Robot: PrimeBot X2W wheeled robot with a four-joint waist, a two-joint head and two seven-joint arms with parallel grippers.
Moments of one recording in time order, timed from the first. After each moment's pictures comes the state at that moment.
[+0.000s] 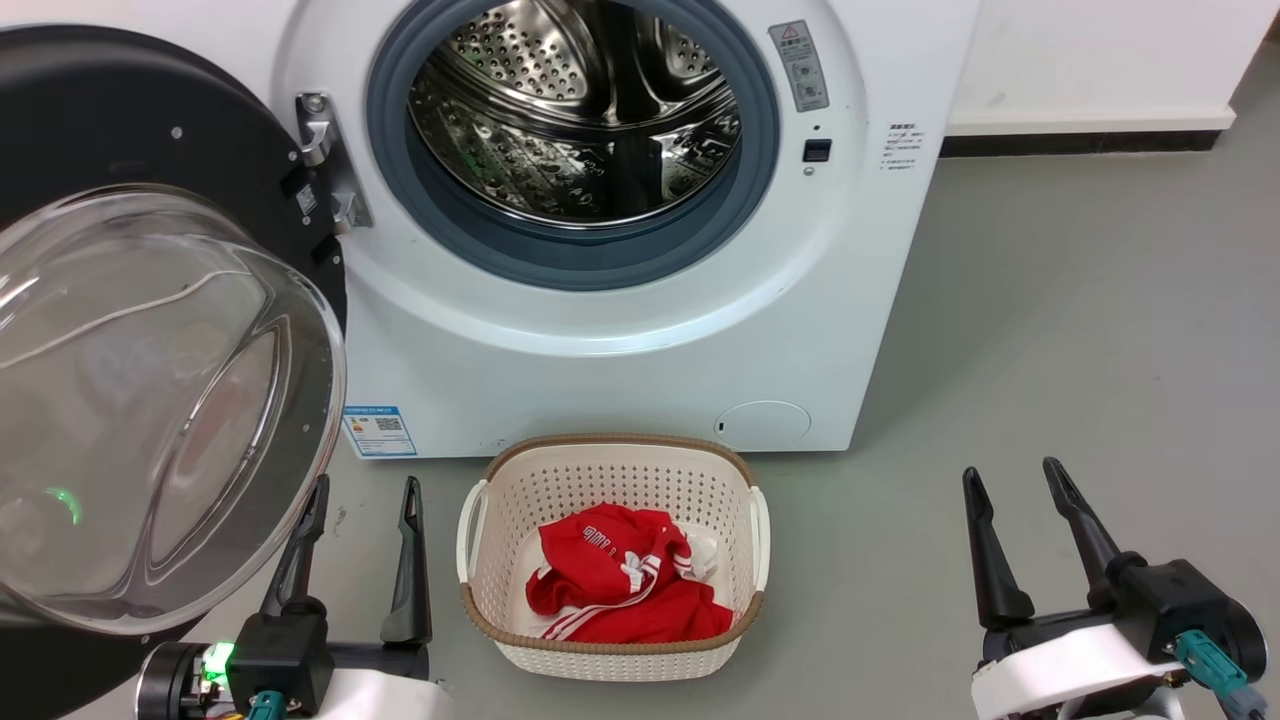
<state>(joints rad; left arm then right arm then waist) 0.08 0.05 0.00 -0.06 0.00 -0.02 -0.27 0.01 -0.05 0.03 0.11 0.08 0.13 -0.26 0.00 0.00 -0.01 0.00</state>
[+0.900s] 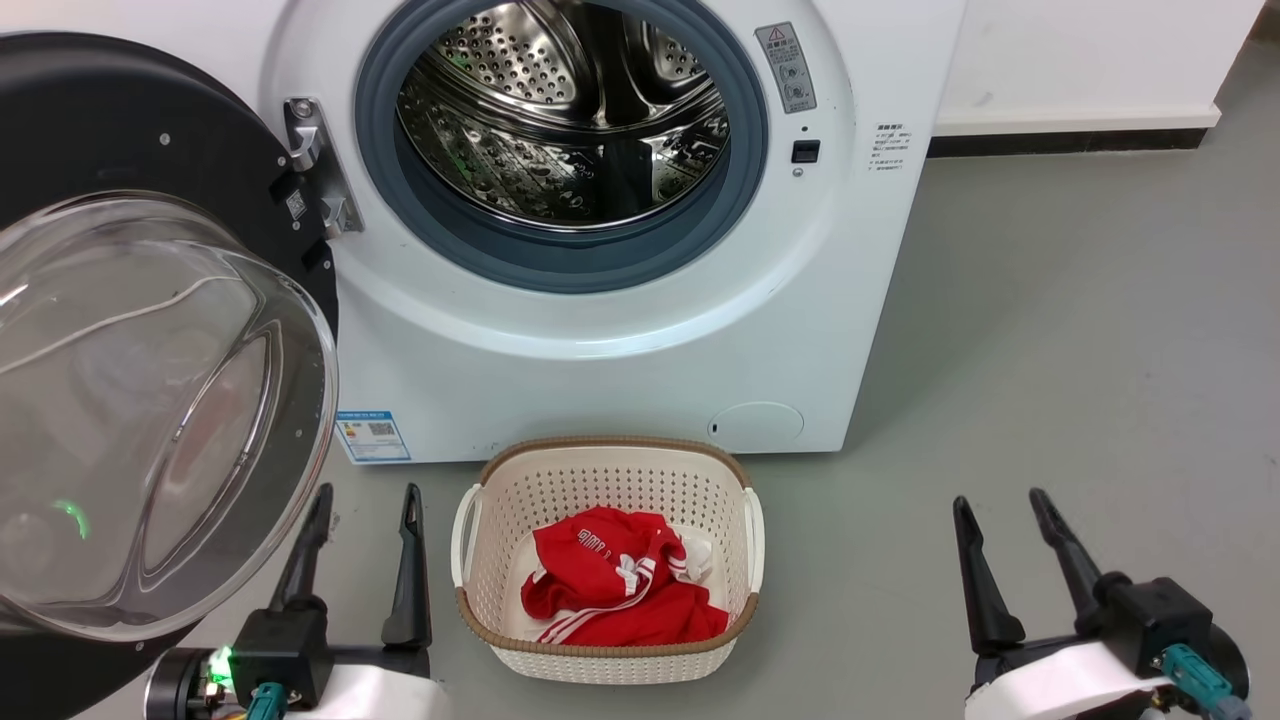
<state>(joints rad) 0.06 0.05 0.00 0.01 -0.03 -0.02 -0.27 0.02 -0.05 0.03 0.16 0.10 0.13 -0.26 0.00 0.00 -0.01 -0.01</state>
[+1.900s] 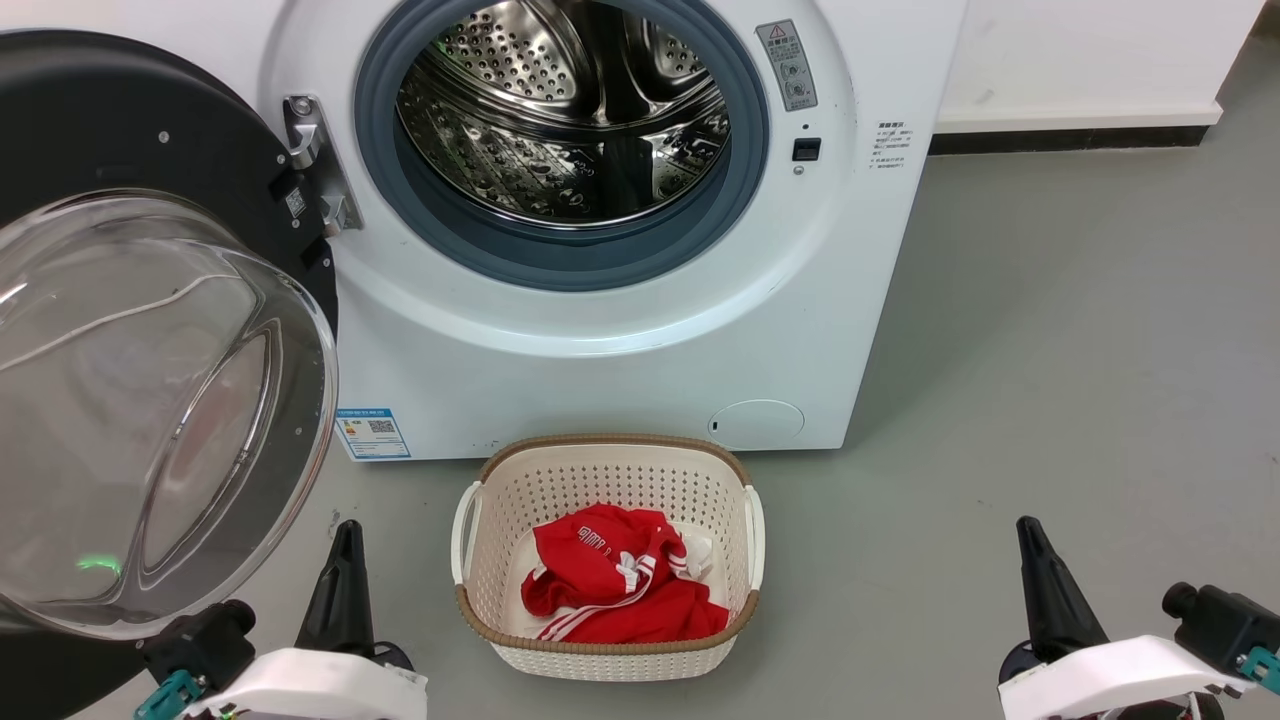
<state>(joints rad) 0.04 0.05 0.03 0.11 -0.51 -0.05 -0.15 0.02 -0.06 0.01 0.21 0.58 0.13 -0.16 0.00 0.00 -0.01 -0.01</state>
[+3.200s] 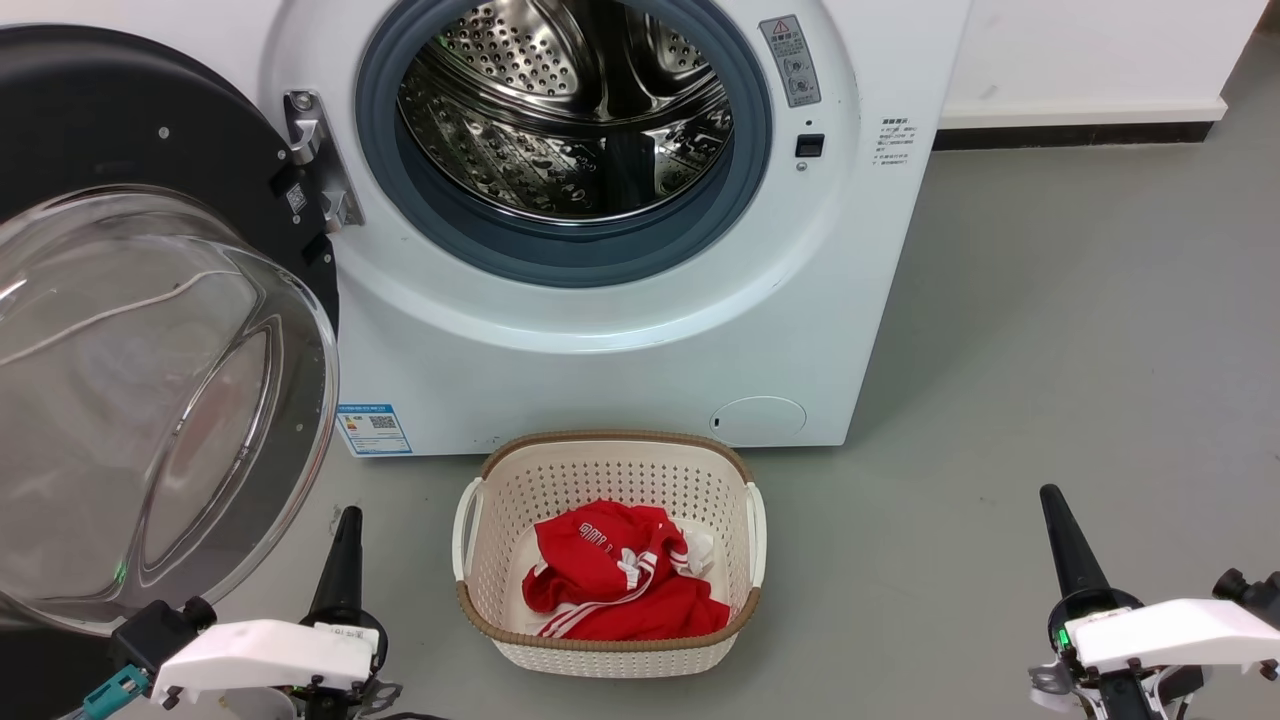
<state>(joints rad) -0.03 0.05 0.08 0.18 -1.10 -0.09 -0.01 -0.04 -0.07 -0.03 0.23 1.15 0.13 -0.03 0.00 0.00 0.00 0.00</state>
